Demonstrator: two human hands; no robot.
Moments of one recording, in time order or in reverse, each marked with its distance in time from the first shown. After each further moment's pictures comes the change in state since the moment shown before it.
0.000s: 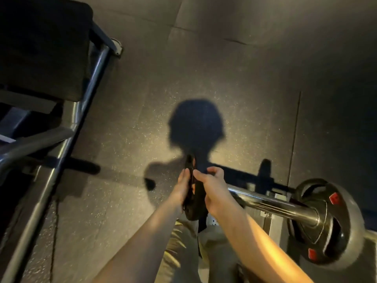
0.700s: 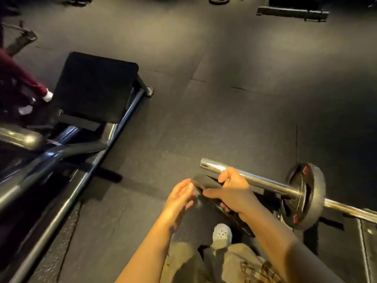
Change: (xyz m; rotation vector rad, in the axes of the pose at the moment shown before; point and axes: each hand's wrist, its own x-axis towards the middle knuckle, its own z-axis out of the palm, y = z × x) left_hand -0.162 -0.154 -0.049 -0.024 -0.112 0.493; right_hand -0.182 0.102 -0.096 -0.704 -0.056 -0.553
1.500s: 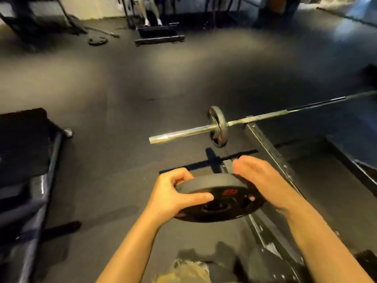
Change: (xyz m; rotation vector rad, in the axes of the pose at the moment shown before) left_hand -0.278 -0.018 -0.059 0.700 -0.732 0.718; right_hand -0.355 0.108 0.082 0.201 0.483 -0.295
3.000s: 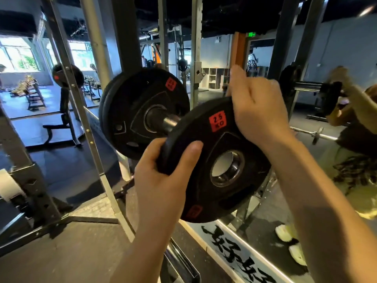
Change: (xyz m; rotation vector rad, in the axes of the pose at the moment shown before) left_hand -0.398 0.330 0.479 -0.723 -1.369 0.601; right_hand -0.741 -0.076 -0.109 -0.999 2.187 0.480
